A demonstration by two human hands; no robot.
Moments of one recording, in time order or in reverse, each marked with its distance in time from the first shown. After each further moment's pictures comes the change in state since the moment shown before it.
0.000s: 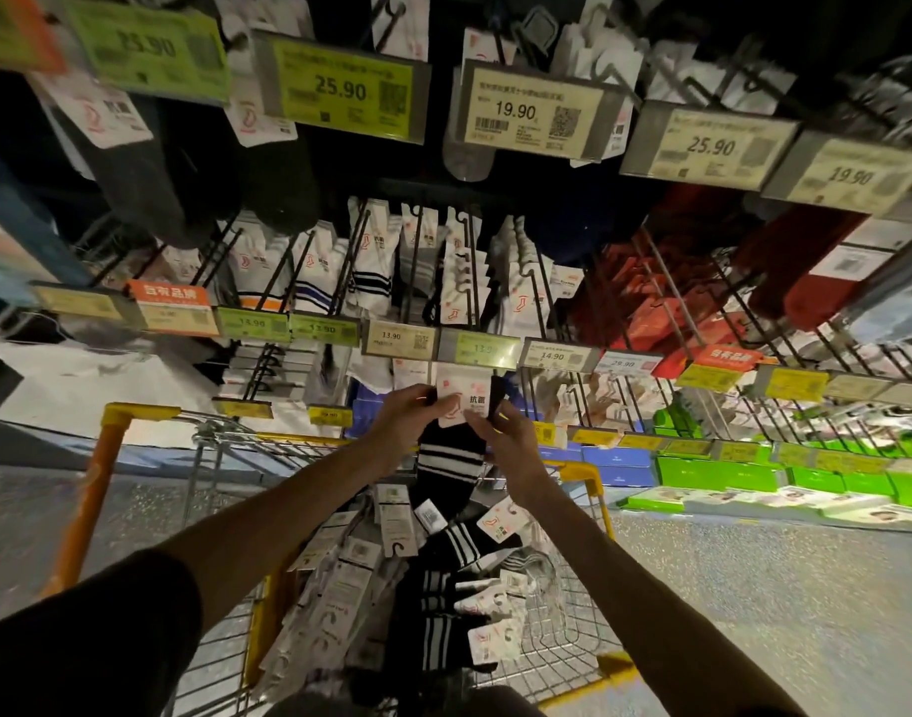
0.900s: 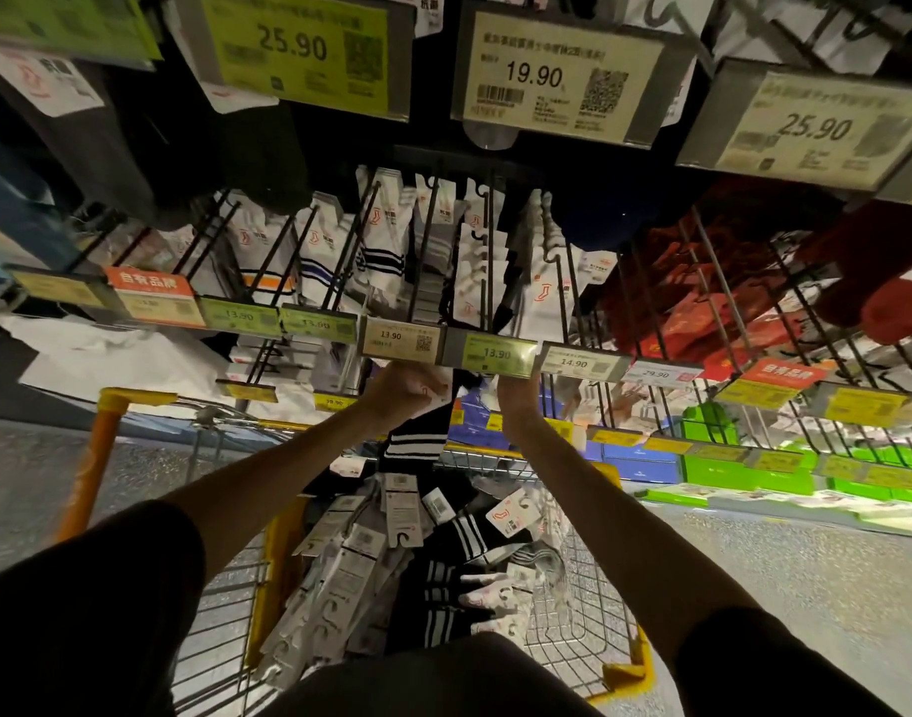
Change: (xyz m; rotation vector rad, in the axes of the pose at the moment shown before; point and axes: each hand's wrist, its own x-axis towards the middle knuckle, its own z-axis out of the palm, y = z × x) left_hand 0.049 0.011 -0.029 0.720 -0.009 0.152; right_hand 0.100 -0.015 0.008 -0.164 0.200 0.208
